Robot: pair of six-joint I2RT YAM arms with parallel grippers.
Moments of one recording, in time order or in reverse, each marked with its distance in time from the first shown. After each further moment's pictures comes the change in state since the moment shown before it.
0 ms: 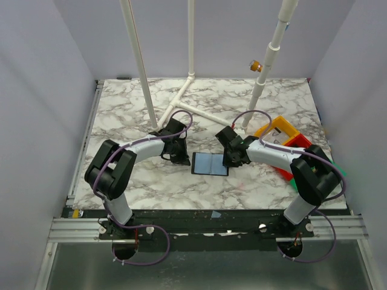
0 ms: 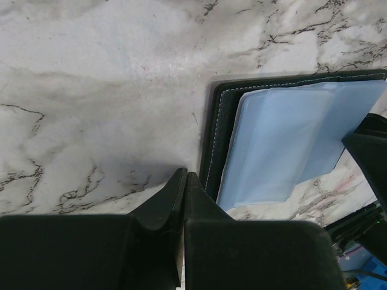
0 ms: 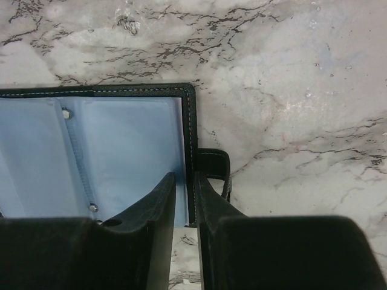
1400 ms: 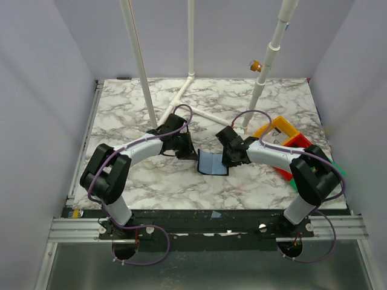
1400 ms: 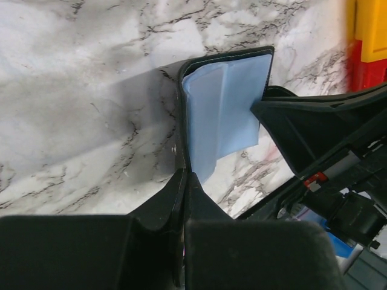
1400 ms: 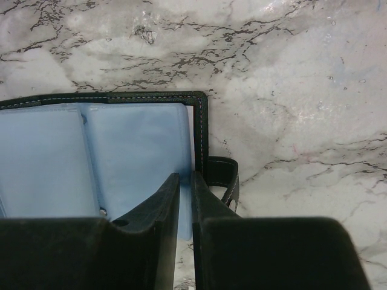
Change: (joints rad) left arm -0.007 -0.057 0.030 0.052 0.174 -0.061; right arm 0.000 0.015 -0.017 0.064 -0.024 -0.011
